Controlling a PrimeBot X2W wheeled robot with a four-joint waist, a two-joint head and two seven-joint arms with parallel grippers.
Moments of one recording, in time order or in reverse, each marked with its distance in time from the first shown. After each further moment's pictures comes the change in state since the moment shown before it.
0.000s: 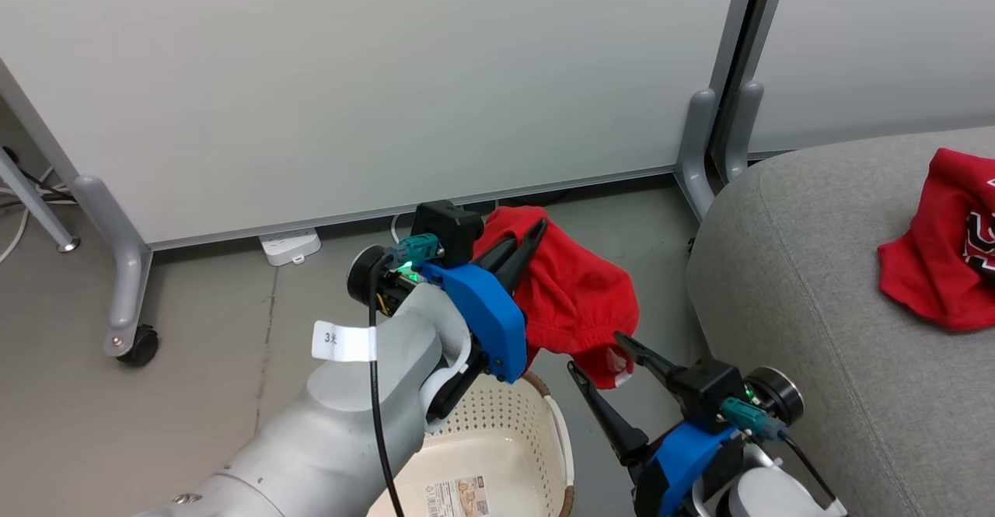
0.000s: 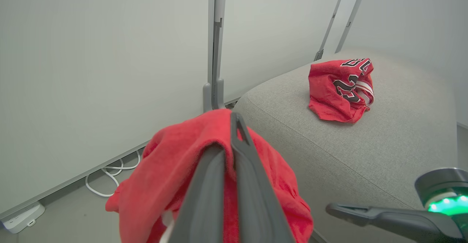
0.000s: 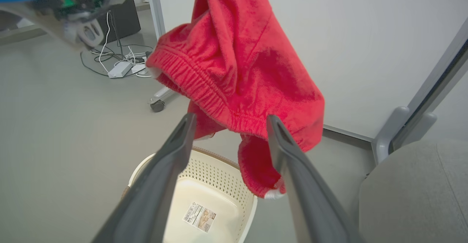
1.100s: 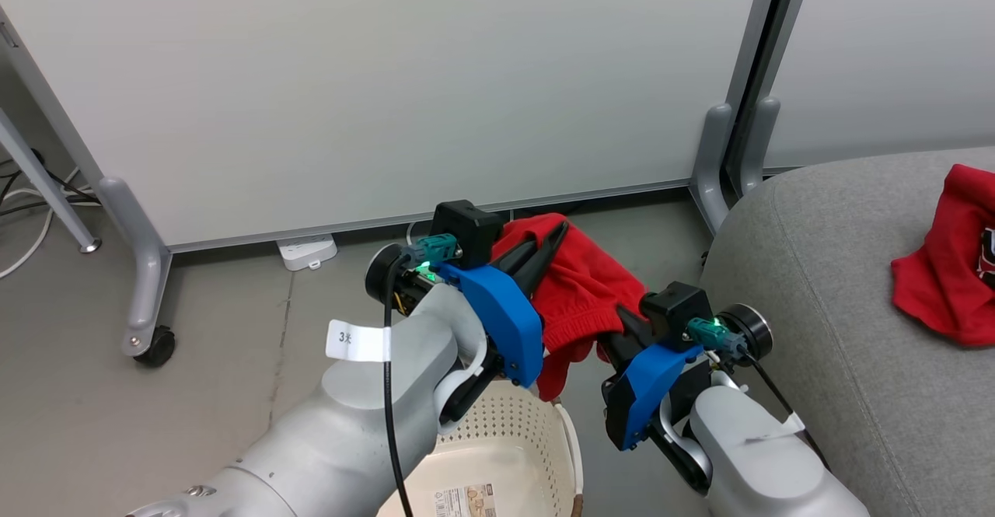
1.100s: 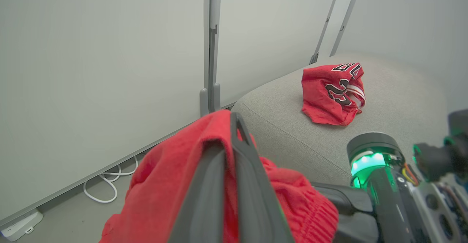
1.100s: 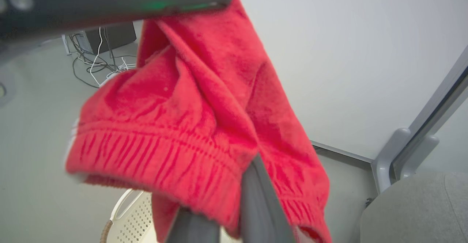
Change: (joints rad) left arm -0.028 -0.013 -0.074 -0.011 -0.062 0.000 -0.014; right arm -0.317 0.097 0.062 0.456 0.059 0.000 -0.150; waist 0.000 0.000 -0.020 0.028
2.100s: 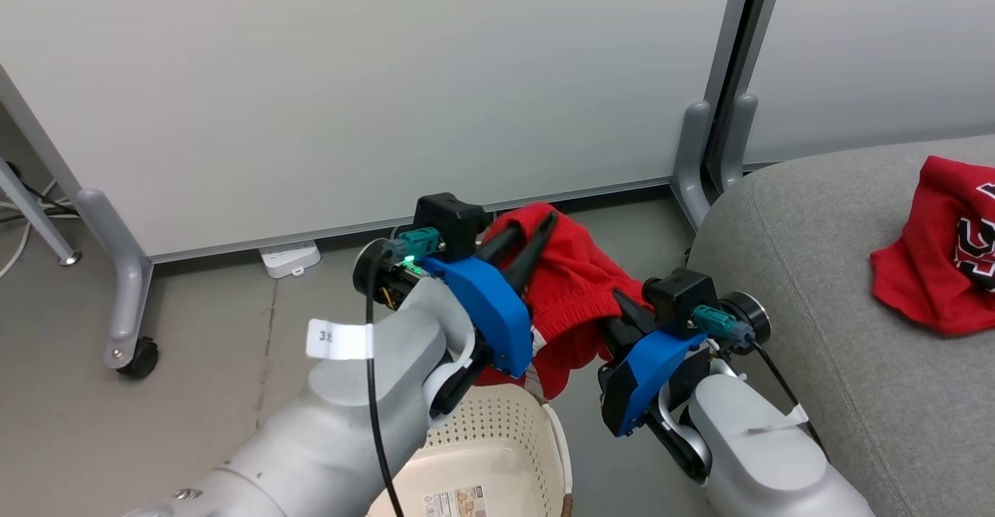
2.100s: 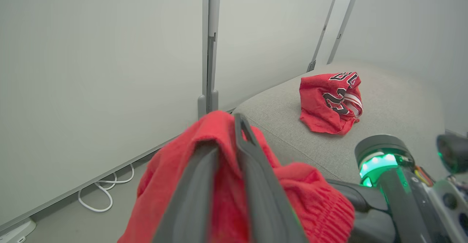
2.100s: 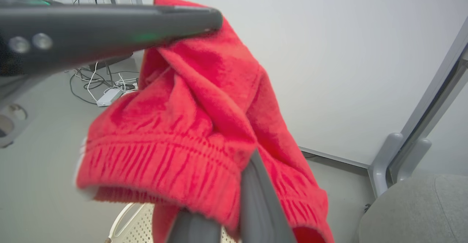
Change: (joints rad) left arm 0.003 0.014 0.035 0.006 0.008 0.000 -0.012; right arm -0.009 0.000 -0.002 -0.039 0.035 0.000 0.000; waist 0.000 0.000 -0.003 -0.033
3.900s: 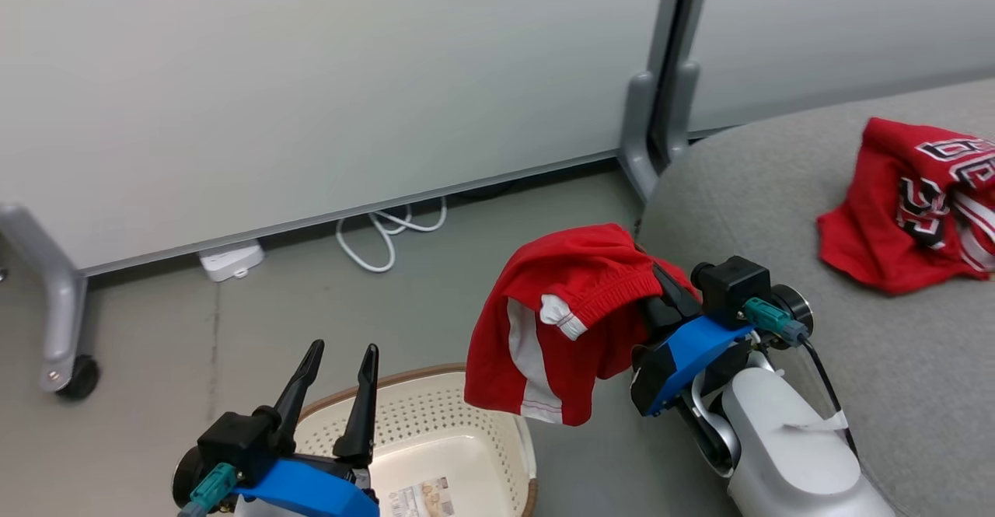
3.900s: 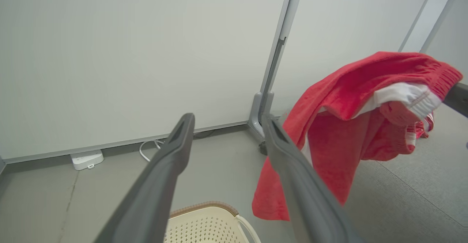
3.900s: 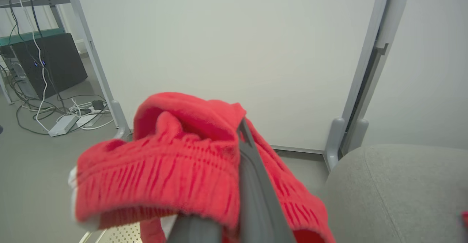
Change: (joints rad) left arm 0.811 0.088 0.928 -0.569 0.709 0.004 0.000; right arm 0.061 0.000 -0.179 -0.111 -0.078 0.000 0.000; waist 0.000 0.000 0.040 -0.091
